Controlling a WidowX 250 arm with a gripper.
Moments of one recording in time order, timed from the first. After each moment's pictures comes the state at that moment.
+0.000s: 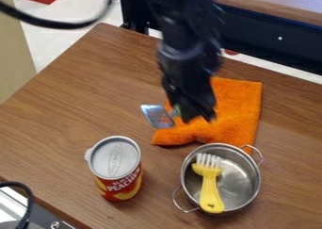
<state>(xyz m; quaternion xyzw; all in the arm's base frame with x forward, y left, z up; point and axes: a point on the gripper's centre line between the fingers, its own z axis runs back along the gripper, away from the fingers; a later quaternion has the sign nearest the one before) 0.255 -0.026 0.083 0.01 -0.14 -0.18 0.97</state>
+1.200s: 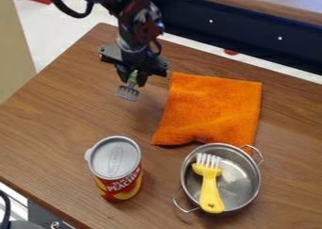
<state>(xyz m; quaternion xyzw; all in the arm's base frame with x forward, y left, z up) 0.325 0.083 0.017 0.12 -0.20 0.14 0.96</state>
